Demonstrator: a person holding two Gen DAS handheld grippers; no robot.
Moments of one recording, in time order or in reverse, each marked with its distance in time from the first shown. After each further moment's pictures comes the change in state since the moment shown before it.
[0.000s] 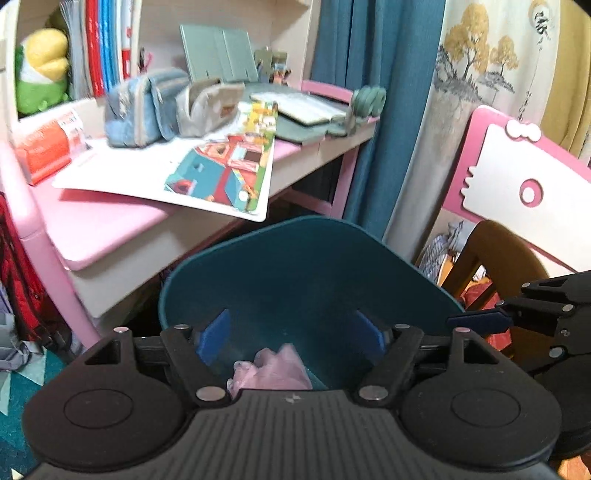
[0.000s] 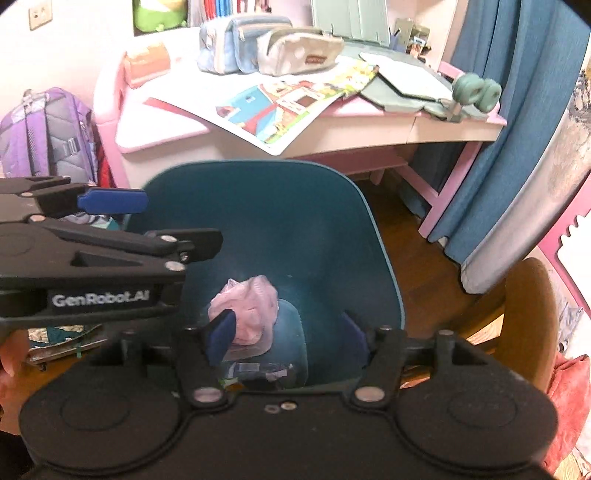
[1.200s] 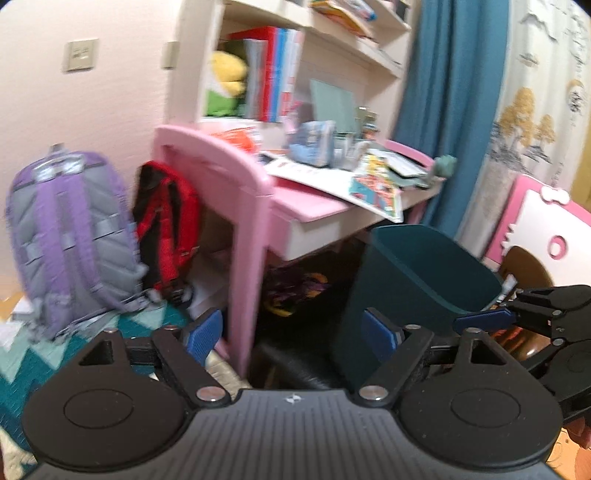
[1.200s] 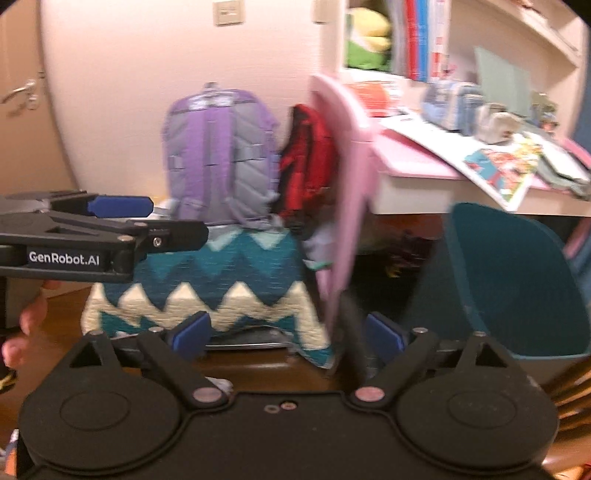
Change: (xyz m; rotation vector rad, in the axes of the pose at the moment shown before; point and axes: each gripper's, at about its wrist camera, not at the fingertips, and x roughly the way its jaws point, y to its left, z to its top) left arm -0.224 0.153 -0.142 -0.179 -0.163 0.169; right arm -0.074 0.213 -0.061 -0.208 -0.149 0.343
